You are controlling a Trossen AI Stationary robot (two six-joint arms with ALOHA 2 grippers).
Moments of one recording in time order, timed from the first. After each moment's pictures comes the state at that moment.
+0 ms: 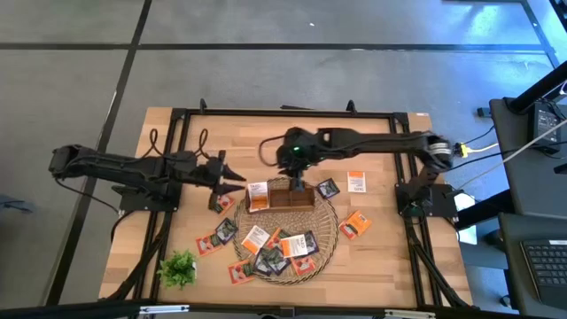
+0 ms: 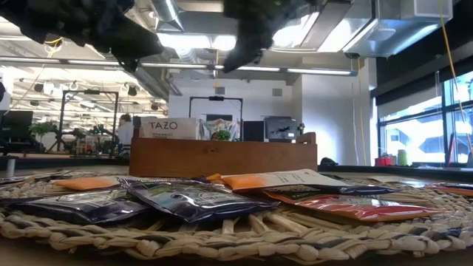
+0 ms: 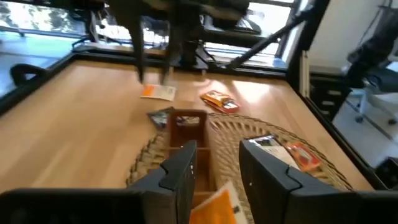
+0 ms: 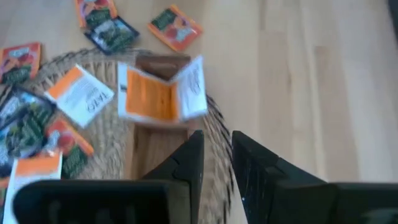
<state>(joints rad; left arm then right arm) 0.00 0.75 0.37 0.17 0.04 -0.12 -0.10 1.79 1.56 -0.64 -0.10 -0.14</state>
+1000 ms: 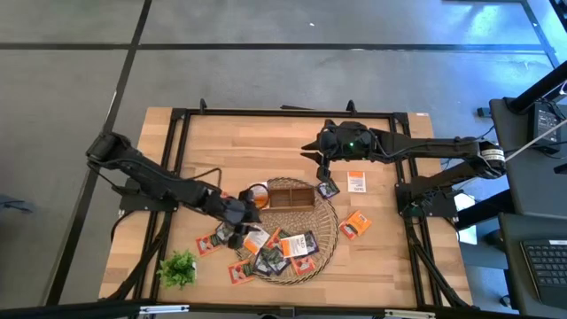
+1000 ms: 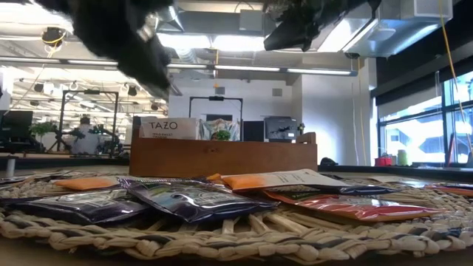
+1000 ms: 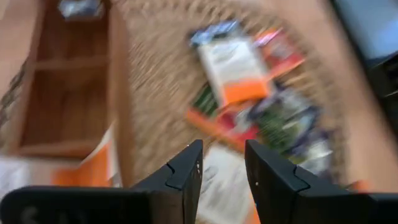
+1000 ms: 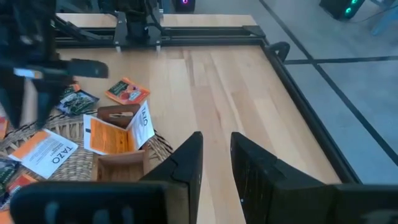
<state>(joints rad) -0.35 1.41 0.77 -0.14 -0.13 -0.26 -0.14 1.33 1.05 -0.20 0.06 -0.06</state>
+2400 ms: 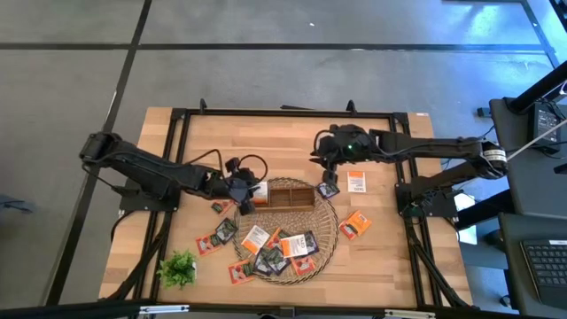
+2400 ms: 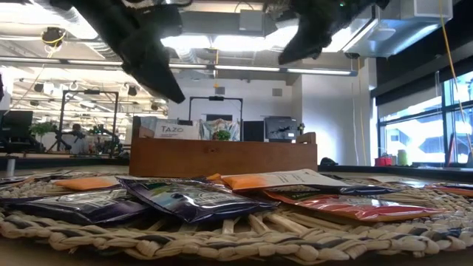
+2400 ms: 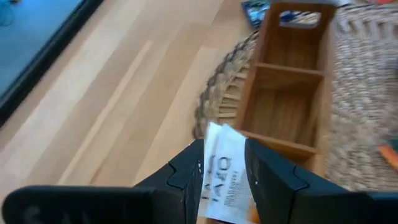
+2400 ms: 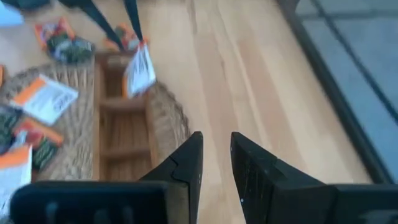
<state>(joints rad) -0.19 1.32 0.78 -0.31 -0.49 -0.35 -0.14 1.30 1.06 -0.42 0.06 -0.04</state>
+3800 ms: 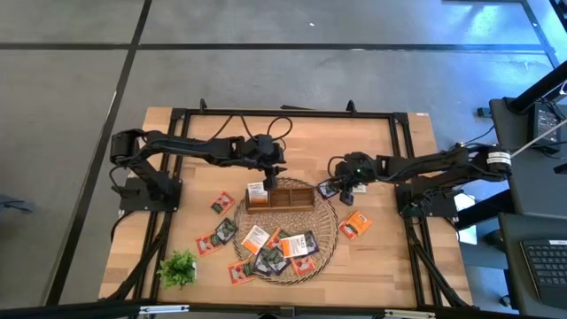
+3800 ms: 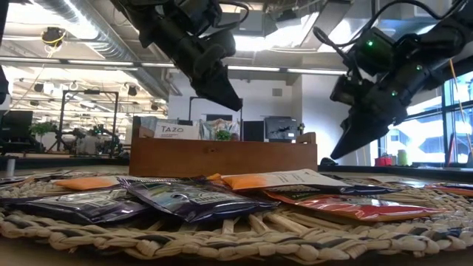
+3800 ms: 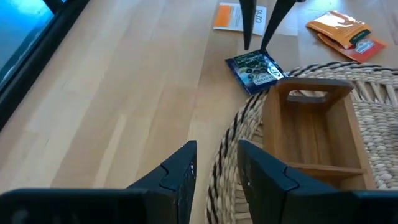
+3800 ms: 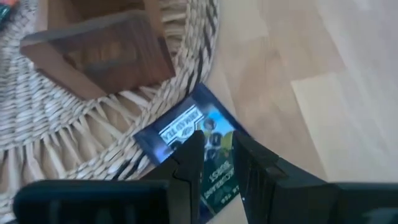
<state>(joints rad) 0.19 1.60 1.00 -0.10 -0.03 0.02 -0.20 1.26 0.39 0.08 -0.08 0.04</state>
